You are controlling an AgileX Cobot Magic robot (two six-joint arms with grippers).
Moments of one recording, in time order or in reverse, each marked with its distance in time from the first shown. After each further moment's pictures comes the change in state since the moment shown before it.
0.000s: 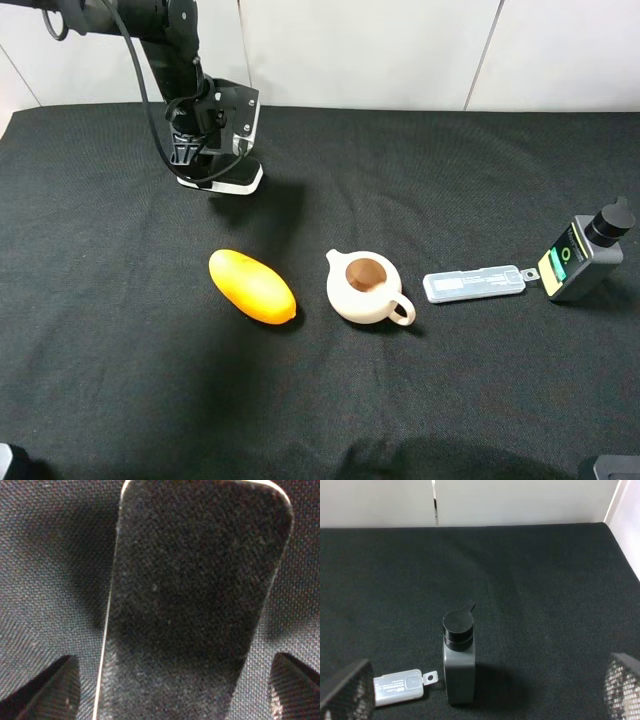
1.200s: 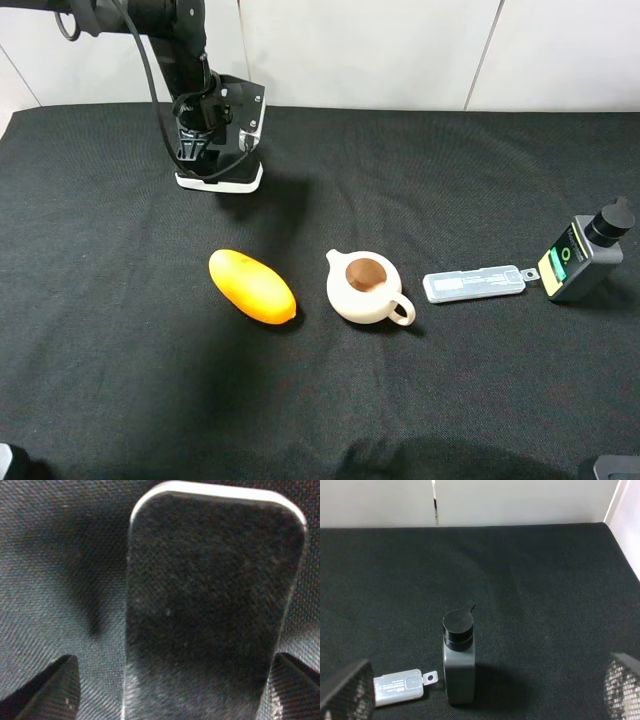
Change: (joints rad) left arm -0.008 0.033 -0.074 0.000 0.036 0.000; right arm 0.000 0.000 0.000 0.000 0.000 0.000
